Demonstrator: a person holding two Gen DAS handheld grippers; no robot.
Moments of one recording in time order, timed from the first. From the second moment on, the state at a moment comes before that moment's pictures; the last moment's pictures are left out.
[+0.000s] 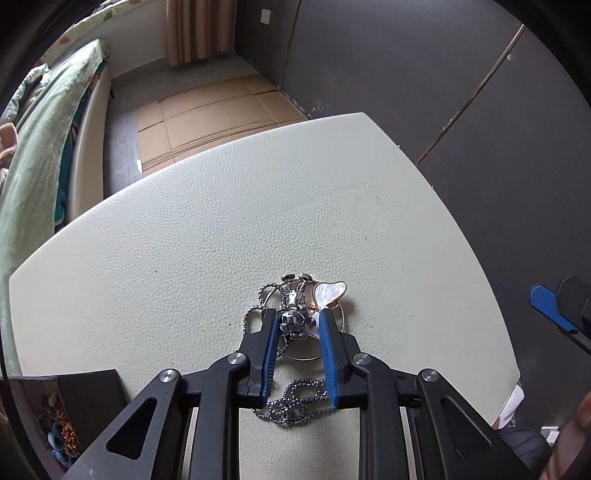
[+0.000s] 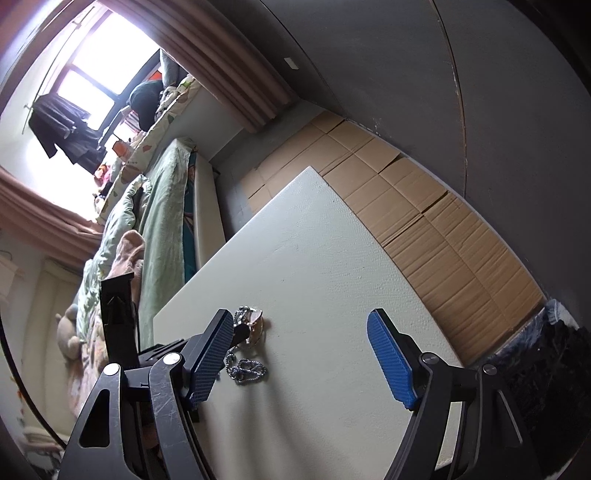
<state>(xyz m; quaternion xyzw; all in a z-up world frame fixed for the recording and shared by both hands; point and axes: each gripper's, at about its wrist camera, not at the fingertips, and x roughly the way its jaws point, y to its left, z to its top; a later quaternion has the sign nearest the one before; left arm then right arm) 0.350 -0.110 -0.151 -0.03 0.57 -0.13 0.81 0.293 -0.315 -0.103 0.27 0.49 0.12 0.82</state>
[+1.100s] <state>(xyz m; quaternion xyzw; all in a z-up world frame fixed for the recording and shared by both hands) 0.285 -0.054 0.075 -0.10 0.34 -0.16 0.92 0.314 -0.245 -0.128 0.23 0.53 0.17 0.80</state>
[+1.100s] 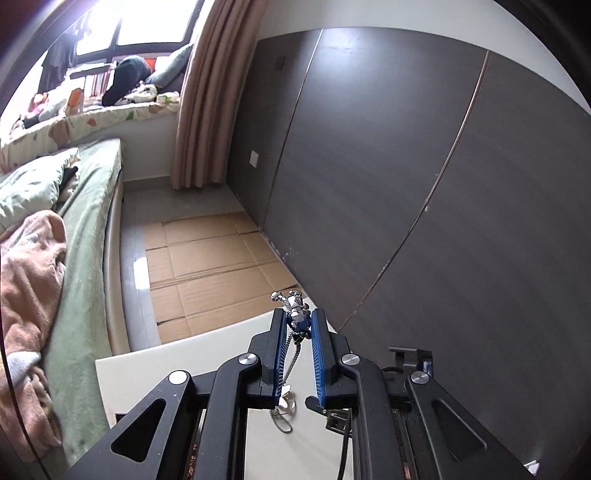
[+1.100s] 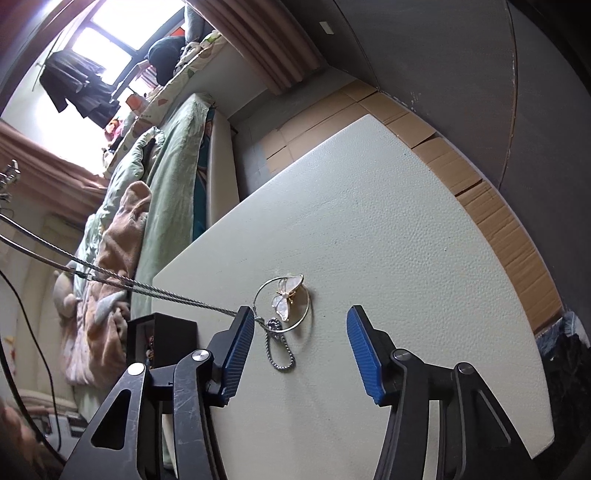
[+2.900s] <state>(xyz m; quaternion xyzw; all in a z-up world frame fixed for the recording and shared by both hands) 0.204 0.052 0.174 -0.10 0.26 -0.07 0.96 0.306 -0.171 -0.104 0.20 0.50 0.25 0.81</state>
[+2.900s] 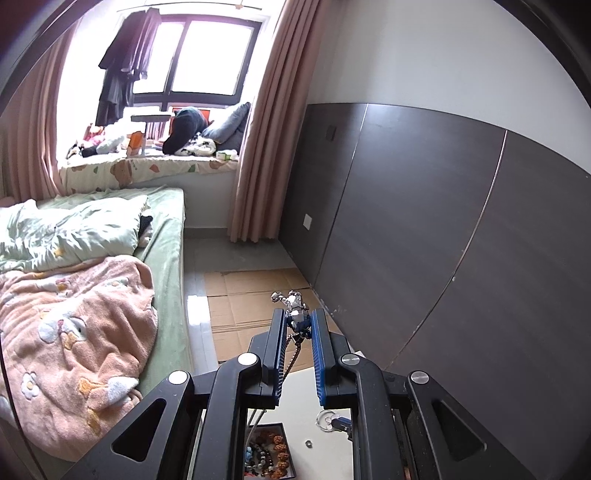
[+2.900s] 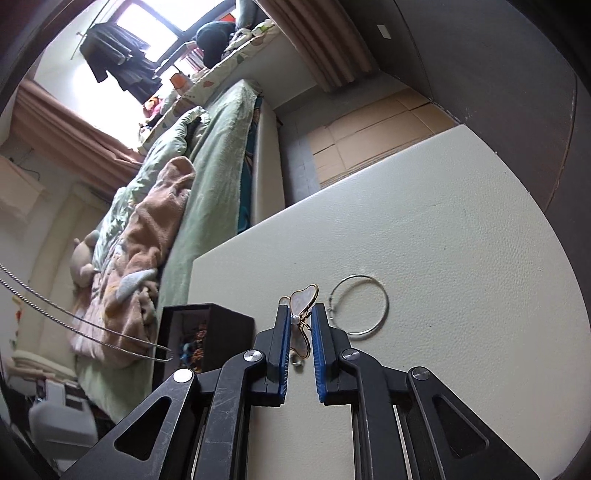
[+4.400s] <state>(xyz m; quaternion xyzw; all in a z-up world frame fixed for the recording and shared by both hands) 0.224 0.131 -0.071 -0.25 0.41 0.07 0.88 0.279 -0.080 -0.091 0.14 0.49 0.37 0.78</state>
